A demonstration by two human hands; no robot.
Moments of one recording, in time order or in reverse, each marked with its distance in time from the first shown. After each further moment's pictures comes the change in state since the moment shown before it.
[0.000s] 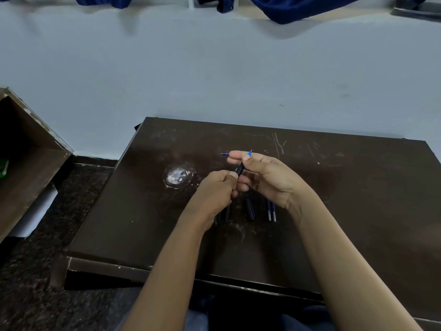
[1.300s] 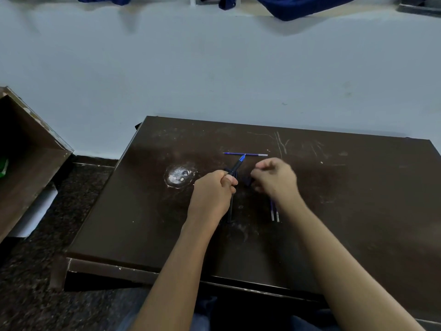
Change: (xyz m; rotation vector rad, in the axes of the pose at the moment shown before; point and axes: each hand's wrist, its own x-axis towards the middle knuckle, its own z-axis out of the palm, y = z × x) left_hand 0.006 -0.013 -0.004 0.335 0.250 0.096; right_hand 0.020 0.036 -0.016 -0.516 0.617 -0.026
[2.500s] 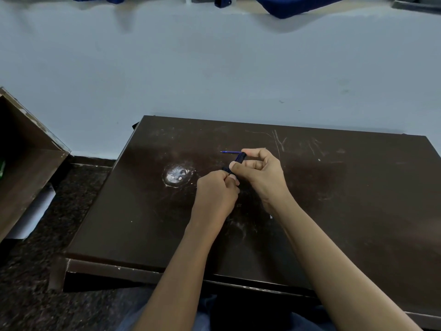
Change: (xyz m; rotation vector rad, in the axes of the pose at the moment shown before) left_hand -0.007 0.010 0.004 0.042 0.004 0.021; right_hand -0.027 -0.022 0.009 0.351 -0.136 -0.089
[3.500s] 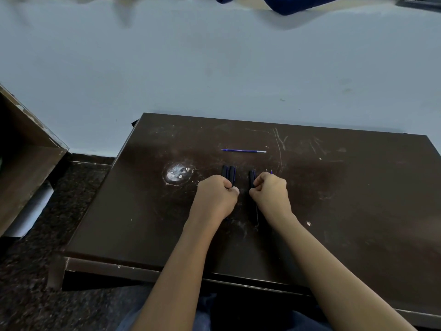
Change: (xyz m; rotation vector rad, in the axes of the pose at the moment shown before) left_hand -0.002 0.000 -0.006 0.138 -0.116 -0.154; right_hand 0.012 0.053 -0.018 -0.850 0.116 -0.008
